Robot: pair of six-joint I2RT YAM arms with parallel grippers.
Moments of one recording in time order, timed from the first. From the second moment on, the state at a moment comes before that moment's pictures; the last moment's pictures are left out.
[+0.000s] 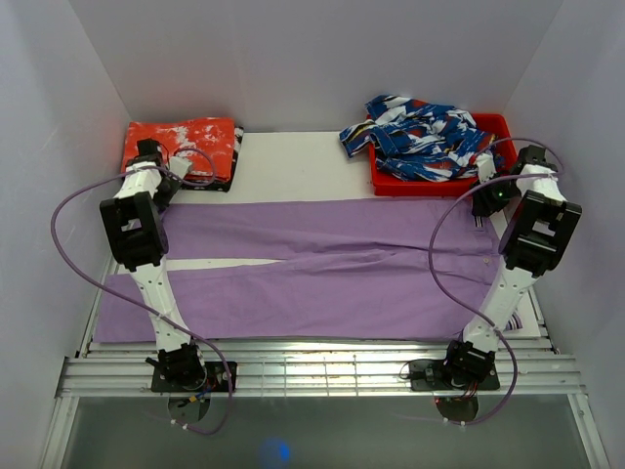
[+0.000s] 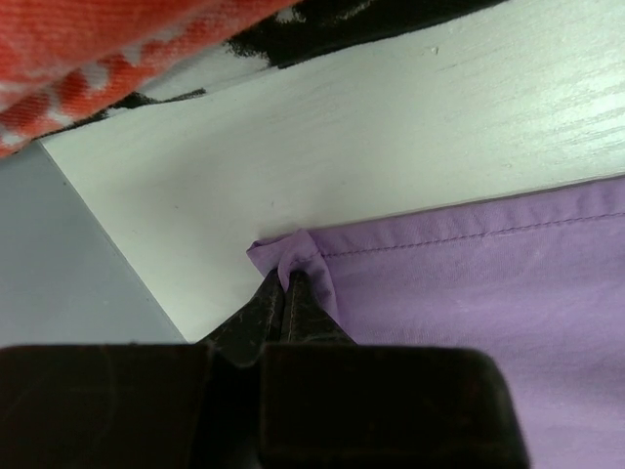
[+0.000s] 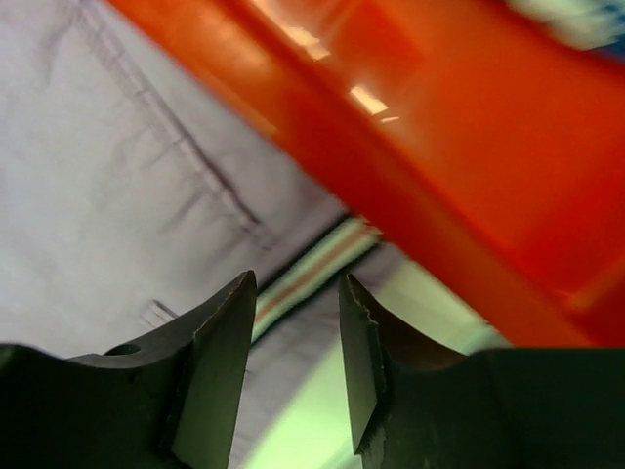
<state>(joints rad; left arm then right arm) 0.25 2.29 1.85 -0.69 -0.08 0.75 -0.39 2.18 1.78 -0.80 -0.50 -1.06</state>
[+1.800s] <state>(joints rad) 0.26 2.33 1.95 -0.76 -0.02 0.77 -0.38 2.27 1.93 -1.17 -0.55 -1.48</state>
